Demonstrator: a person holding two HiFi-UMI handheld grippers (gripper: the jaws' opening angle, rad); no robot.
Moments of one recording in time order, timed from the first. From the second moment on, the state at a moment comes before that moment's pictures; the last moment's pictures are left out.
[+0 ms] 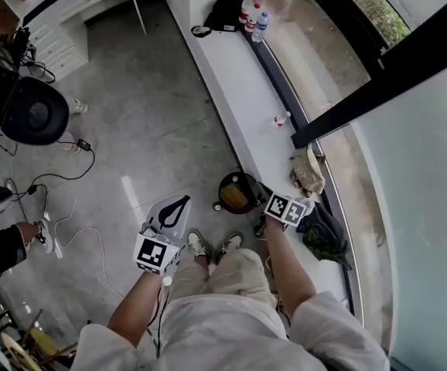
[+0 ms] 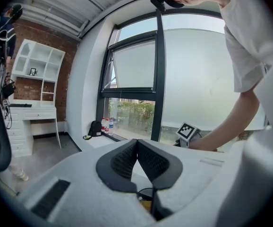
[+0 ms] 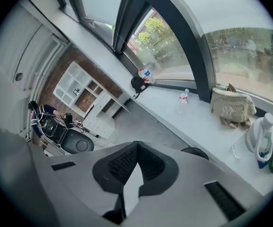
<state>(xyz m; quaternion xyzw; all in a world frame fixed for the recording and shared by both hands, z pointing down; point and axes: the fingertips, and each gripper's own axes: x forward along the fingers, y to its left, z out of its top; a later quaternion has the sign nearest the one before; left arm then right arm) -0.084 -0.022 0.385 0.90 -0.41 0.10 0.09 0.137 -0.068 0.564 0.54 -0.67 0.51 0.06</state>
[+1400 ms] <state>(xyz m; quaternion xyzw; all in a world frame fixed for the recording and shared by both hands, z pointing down) -0.132 -0.009 0.124 0.85 -0.51 -0.05 -0.09 0.164 -0.058 0.188 0.51 -0.85 0.10 0.02</state>
